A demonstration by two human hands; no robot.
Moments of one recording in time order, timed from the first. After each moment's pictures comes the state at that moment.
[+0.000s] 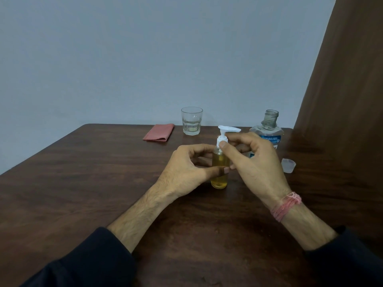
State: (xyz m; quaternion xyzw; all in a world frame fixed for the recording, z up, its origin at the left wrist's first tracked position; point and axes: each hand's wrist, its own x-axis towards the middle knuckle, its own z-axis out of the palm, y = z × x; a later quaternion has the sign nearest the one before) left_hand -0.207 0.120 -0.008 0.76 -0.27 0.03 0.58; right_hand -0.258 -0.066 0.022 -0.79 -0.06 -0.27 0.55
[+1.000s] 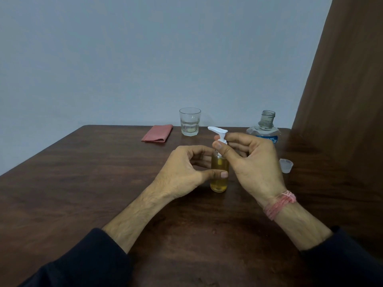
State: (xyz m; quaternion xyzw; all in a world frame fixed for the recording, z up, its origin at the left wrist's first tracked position) left_hand -0.204 0.123 -0.008 0.78 -0.28 0.03 0.56; right_hand -0.251 -0.063 0.018 -0.75 -0.07 -0.26 0.60
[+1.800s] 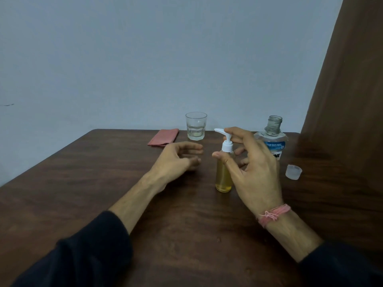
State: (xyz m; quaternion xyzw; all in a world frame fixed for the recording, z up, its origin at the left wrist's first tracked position) left_hand -0.142 0.148 -0.014 0.78 -0.15 0.01 0.61; right_hand -0.244 -0.063 0.003 -0.82 -0.13 -0.42 0.38
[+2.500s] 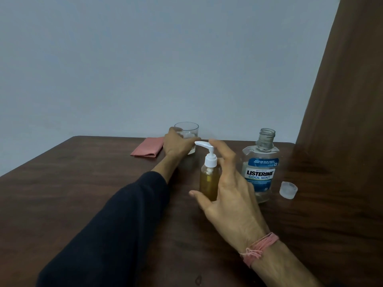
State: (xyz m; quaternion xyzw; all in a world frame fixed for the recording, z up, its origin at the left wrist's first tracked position) left_hand -0.013 0.073 0.006 0.82 0.02 0.12 0.57; right_hand -0.232 -0.058 -0.014 -0.86 -0.16 -0.34 0.34
